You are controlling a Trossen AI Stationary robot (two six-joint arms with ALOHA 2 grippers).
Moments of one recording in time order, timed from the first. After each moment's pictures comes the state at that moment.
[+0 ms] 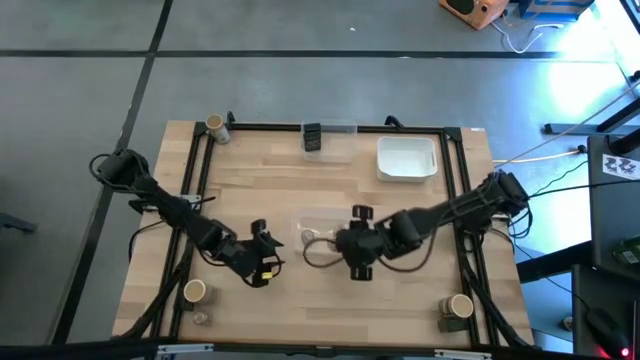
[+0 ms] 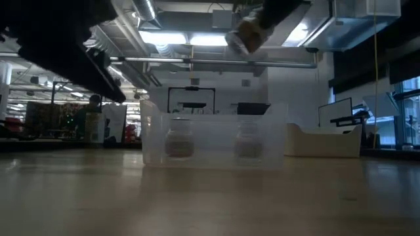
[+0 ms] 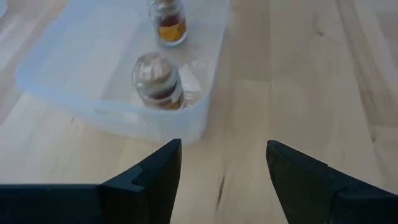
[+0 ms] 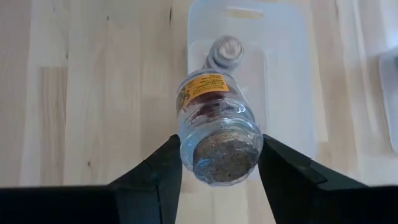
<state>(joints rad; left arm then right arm) -0.58 1.40 0.65 -0.08 -0.55 -0.50 0.38 1.76 1.61 -0.96 0.30 0.31</state>
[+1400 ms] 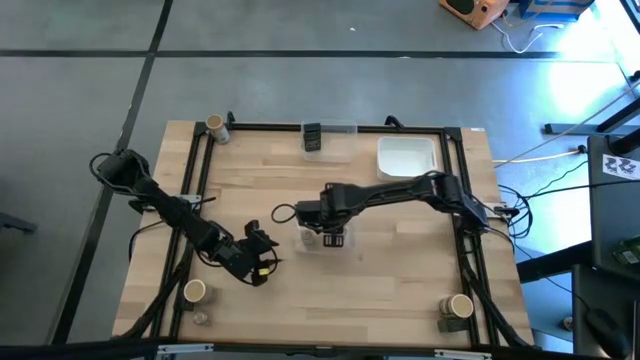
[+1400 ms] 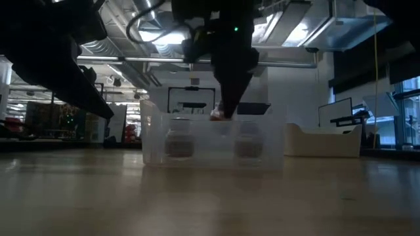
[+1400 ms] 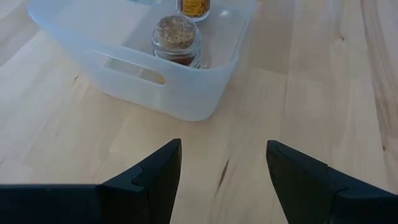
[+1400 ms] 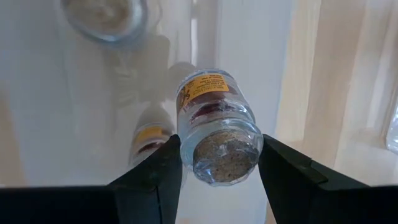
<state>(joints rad) -0.60 1.40 0.58 -0.03 -0.59 -0.70 0.10 2.19 1.95 -1.23 0.19 0.09</state>
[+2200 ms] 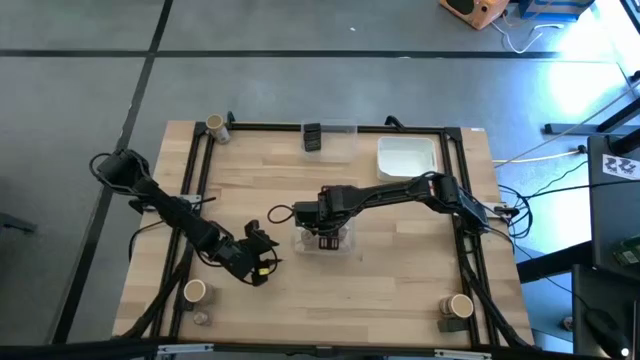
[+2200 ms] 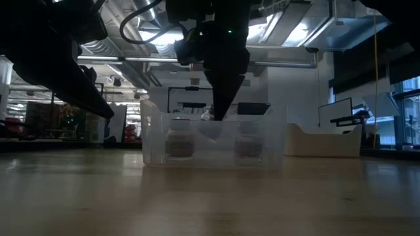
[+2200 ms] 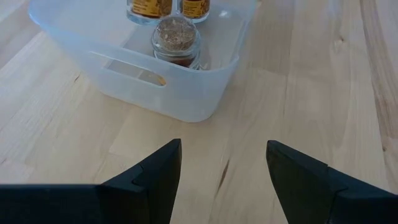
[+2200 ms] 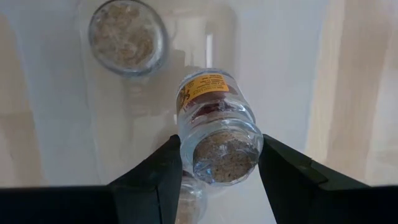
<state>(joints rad) -0.60 1.40 0.58 -0.03 -0.59 -0.70 0.10 2.21 1.95 -1.16 0.13 0.11</state>
